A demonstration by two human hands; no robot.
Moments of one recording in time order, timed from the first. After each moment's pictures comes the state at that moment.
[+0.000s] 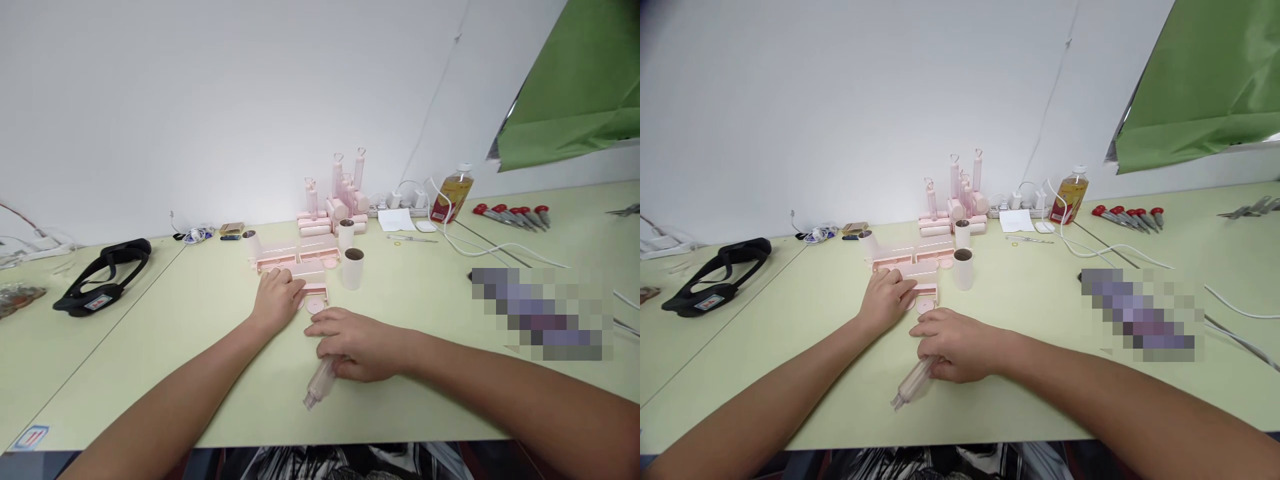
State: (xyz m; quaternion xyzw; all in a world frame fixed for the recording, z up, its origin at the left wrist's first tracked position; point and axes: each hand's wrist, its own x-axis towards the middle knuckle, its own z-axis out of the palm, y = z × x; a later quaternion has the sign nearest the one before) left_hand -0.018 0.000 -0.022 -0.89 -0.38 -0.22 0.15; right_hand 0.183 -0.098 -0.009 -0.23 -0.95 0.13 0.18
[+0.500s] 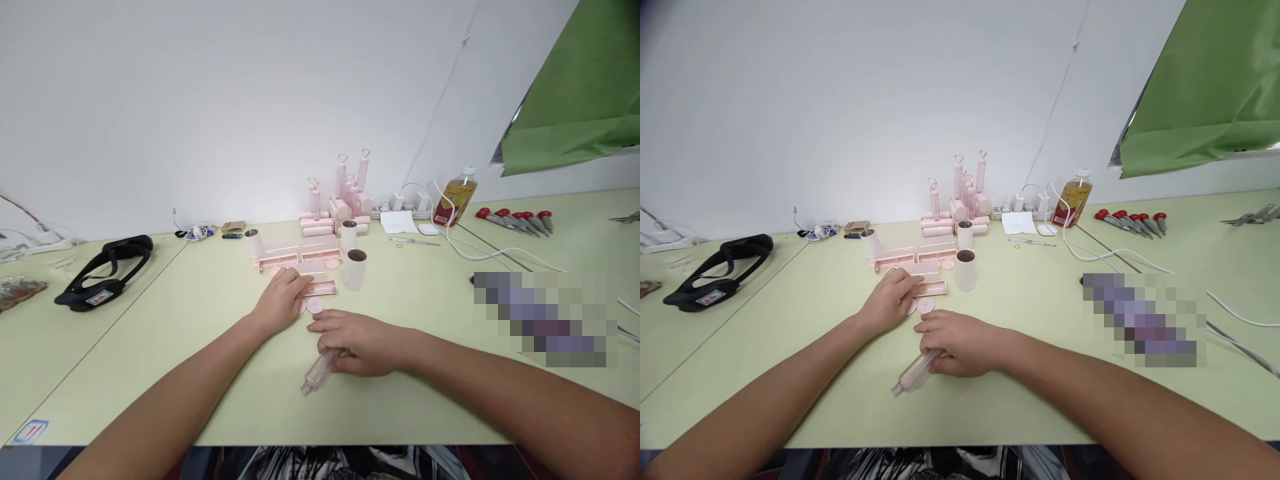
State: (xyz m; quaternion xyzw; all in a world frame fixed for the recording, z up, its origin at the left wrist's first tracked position) left_hand -0.019 0.000 -0.022 -0.91 -0.30 -0.27 0.02; right_hand 0.185 -0.093 -0.010 -0.25 -0.93 0.19 0.18
